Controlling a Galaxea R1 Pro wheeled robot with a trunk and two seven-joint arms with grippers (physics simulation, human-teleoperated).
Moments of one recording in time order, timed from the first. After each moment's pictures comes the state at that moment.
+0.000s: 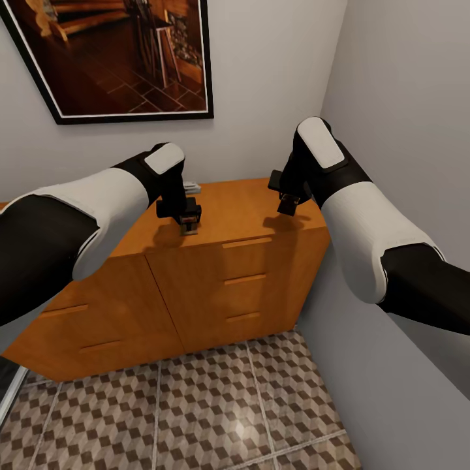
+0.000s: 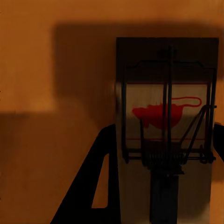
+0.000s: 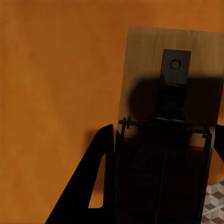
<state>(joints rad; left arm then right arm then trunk) -1.86 -0.17 -0.52 -0.02 1.26 1.02 0.82 -1.70 0.17 0.09 -0.56 -1.10 1.02 -1.09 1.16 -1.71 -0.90</state>
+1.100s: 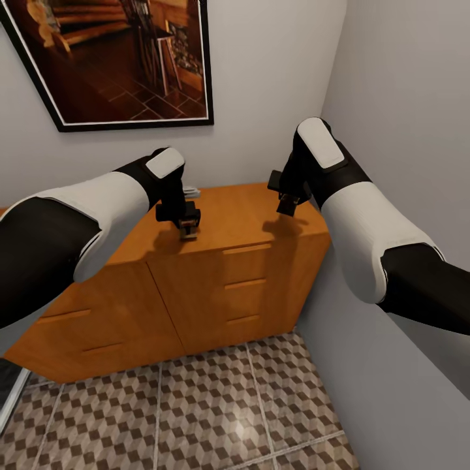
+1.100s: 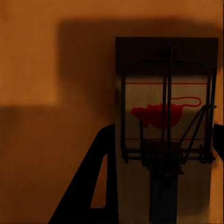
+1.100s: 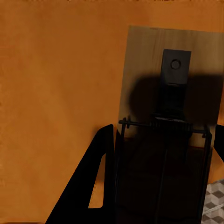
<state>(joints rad) -1.85 -0.17 -0.53 -0.01 1.25 1.03 0.82 -1.70 0.17 0.09 -0.56 -1.10 1.01 -1.08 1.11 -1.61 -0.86</state>
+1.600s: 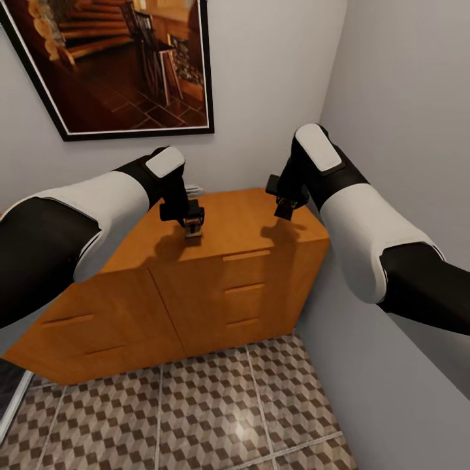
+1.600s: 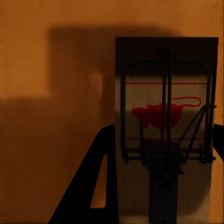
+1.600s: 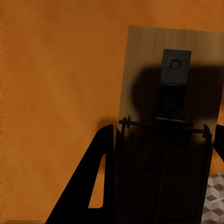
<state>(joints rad) -1.85 -0.17 -0.53 -0.01 1.25 1.03 0.76 -1.70 0.17 0.09 -0.51 -1.11 1.01 -1.05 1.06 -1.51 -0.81</state>
